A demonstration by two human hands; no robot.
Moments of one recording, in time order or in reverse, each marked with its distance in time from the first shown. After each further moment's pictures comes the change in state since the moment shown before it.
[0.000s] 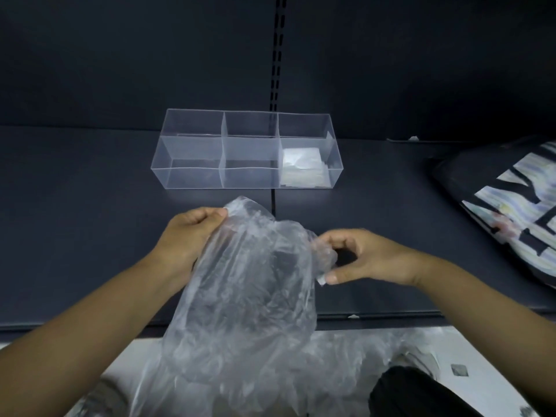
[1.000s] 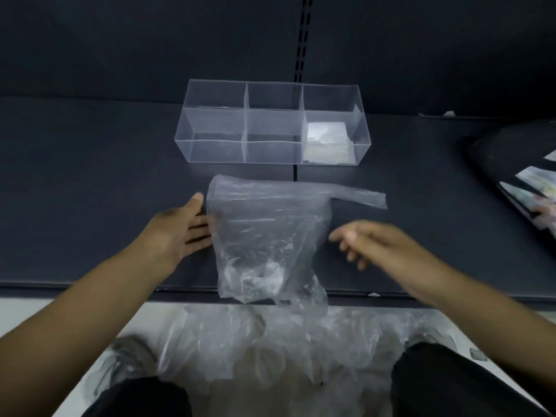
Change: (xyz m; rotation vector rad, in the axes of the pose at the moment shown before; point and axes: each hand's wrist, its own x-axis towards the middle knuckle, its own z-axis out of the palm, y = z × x) left_hand -0.004 -0.020 -0.047 -0.071 0.111 -0.221; right_hand -0.015 -0.009 0.045 0.120 0.365 0.097
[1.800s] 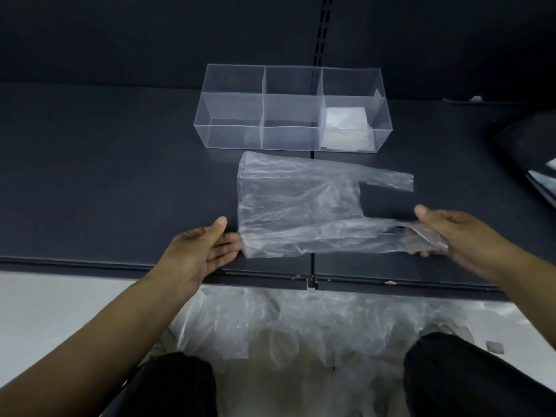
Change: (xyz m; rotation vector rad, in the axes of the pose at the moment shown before) left_hand -0.025 -0.043 -0.007 -0.246 -0.010 -0.095; right_hand 0.001 0.042 -0.063 0.072 0.066 0.172
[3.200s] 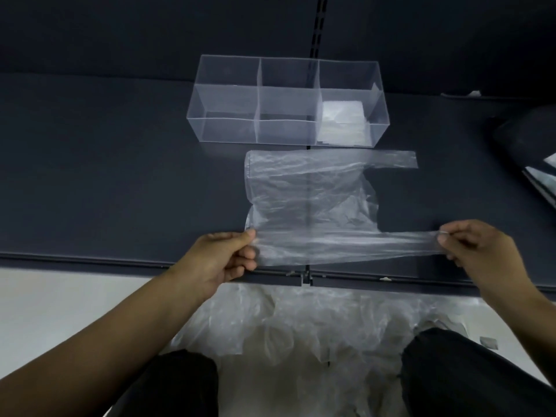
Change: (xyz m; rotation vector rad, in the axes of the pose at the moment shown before) left_hand -0.006 -0.017 0.026 0.287 -0.102 -0.080; right_hand -0.024 0.037 -0.003 -0.271 0.588 -0.031
